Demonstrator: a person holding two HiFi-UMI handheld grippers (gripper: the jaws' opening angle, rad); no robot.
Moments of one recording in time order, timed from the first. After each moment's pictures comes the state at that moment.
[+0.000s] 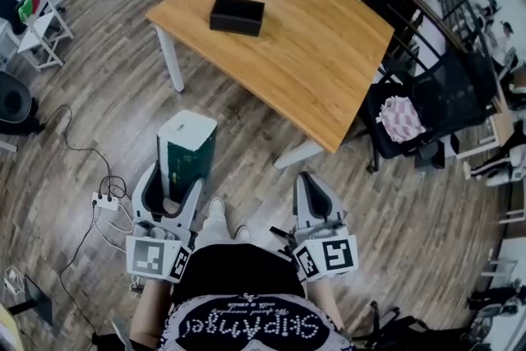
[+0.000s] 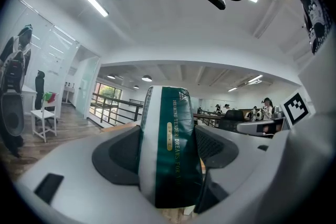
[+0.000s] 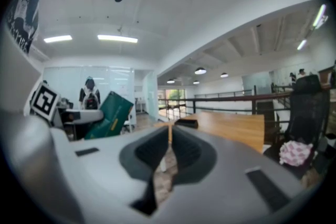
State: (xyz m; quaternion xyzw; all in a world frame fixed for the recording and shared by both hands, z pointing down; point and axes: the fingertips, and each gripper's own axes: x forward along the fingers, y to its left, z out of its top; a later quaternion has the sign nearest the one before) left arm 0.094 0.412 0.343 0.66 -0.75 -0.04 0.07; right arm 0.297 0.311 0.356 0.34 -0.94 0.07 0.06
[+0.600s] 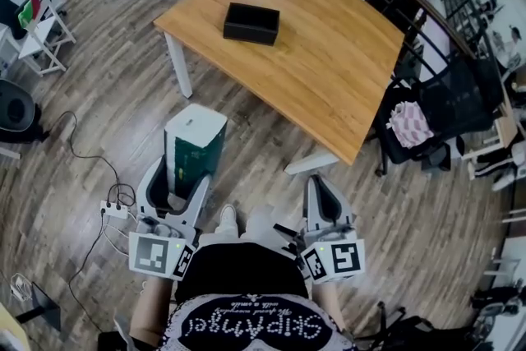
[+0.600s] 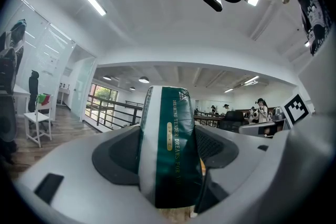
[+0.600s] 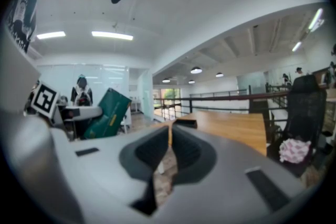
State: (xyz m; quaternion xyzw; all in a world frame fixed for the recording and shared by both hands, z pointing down) left arm 0.030 0.384 0.333 0.68 -0.73 -0.04 0.05; right arm 0.248 0.291 0.356 0.37 -0.92 0.07 0.06
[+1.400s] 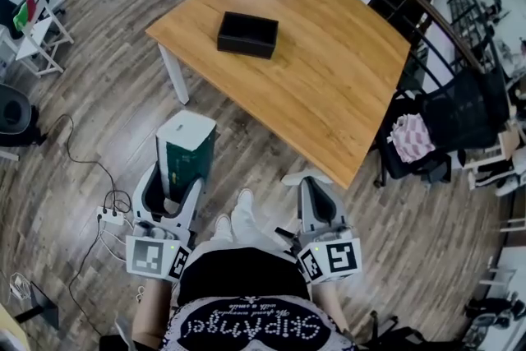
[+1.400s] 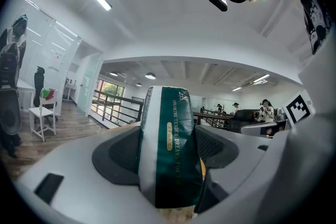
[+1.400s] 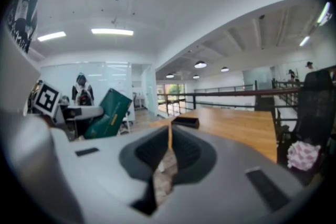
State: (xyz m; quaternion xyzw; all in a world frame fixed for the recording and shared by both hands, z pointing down) left arm 0.001 0.311 0.352 0.65 -0.75 -0.04 0.08; right arm 0.218 0.208 0.372 0.34 -0.93 0.08 0.09
